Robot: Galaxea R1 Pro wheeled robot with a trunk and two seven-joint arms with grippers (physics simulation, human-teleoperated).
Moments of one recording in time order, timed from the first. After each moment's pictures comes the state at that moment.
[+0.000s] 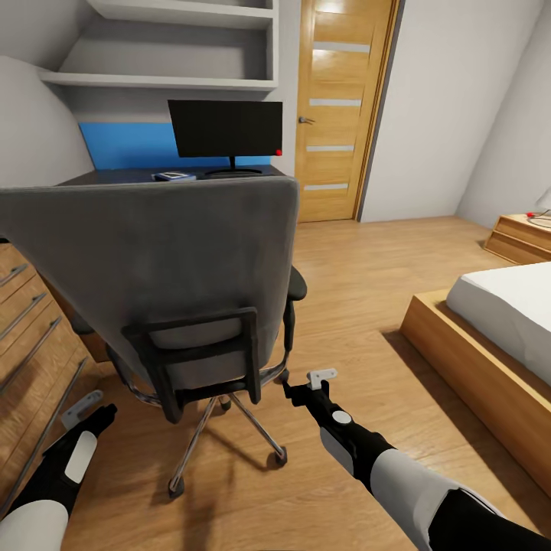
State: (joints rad) left arm -0.58 0.16 0.50 -0.70 0.35 0.19 0.20; right arm -0.81 0.10 0.73 -0.32 -0.61 -0.25 -0.02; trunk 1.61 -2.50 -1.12
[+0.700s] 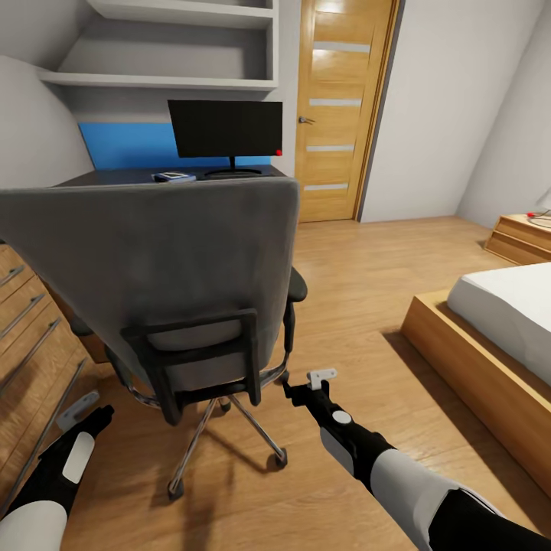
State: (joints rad) left arm -0.58 0.16 0.52 -0.70 0.35 0.19 0.20; right arm -0.81 0.10 0.73 -0.32 -0.61 -0.25 -0.02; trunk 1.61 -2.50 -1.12
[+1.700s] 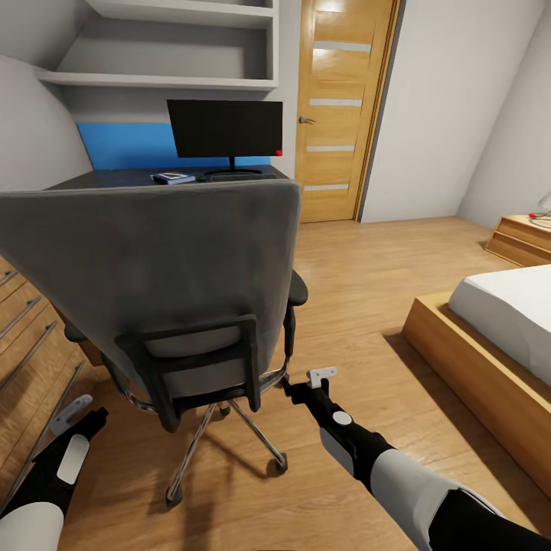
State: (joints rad) left arm -0.58 0.16 0.57 -0.70 0.36 0.19 0.21; right arm -0.81 0.10 0.73 -0.32 -0.60 -0.30 -0.01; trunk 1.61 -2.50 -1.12
